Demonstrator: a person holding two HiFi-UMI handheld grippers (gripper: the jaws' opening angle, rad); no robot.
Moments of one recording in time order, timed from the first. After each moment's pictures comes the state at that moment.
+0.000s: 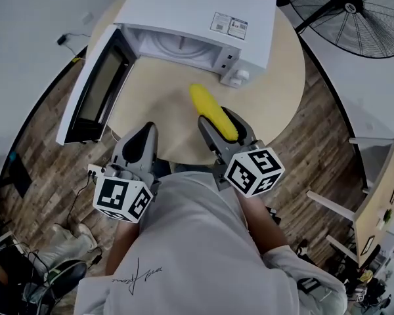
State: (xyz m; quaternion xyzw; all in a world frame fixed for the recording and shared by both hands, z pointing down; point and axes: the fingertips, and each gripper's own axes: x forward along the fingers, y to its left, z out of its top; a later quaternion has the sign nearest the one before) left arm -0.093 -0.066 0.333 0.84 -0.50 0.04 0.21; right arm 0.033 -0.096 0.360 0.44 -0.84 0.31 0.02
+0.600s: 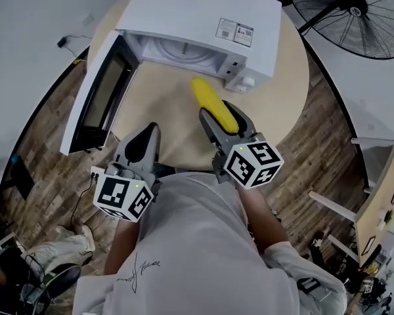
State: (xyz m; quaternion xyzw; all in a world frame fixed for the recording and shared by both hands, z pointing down) left arm -0.099 -0.093 0.340 0.85 -0.48 0.04 0.23; right arm 0.024 -0.139 0.369 0.45 -0.84 0.30 0.03
